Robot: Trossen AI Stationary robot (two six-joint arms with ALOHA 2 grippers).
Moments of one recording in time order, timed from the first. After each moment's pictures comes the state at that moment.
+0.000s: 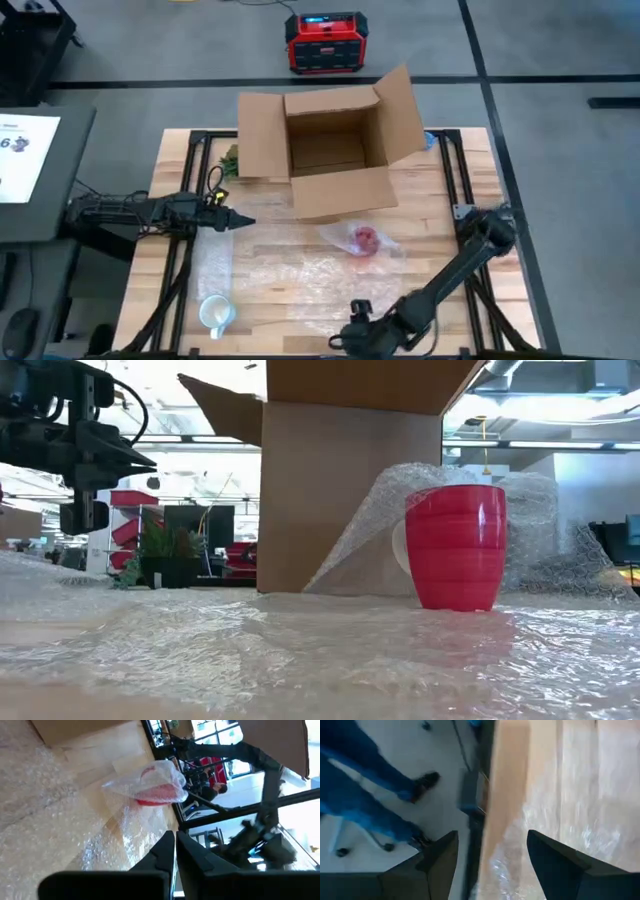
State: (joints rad) left arm -0.02 0.15 0.06 -0.10 0.01 -1.22; right arm 0.75 2.07 1.63 -0.54 0.16 0.65
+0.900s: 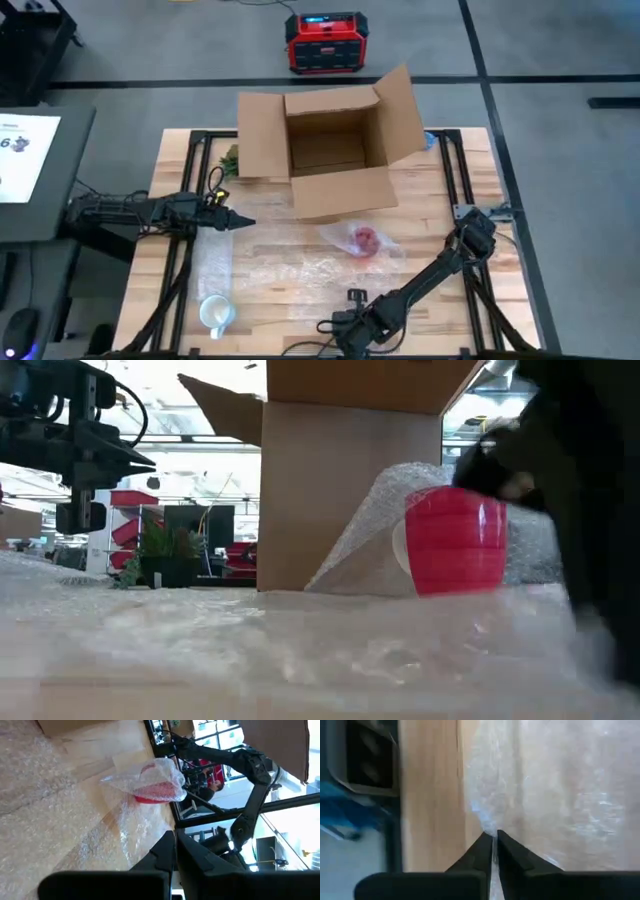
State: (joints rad) left arm -0.02 0.15 0.06 -0.11 0.02 -1.26; right arm 0.66 2.13 1.62 -0.64 0.13 0.73
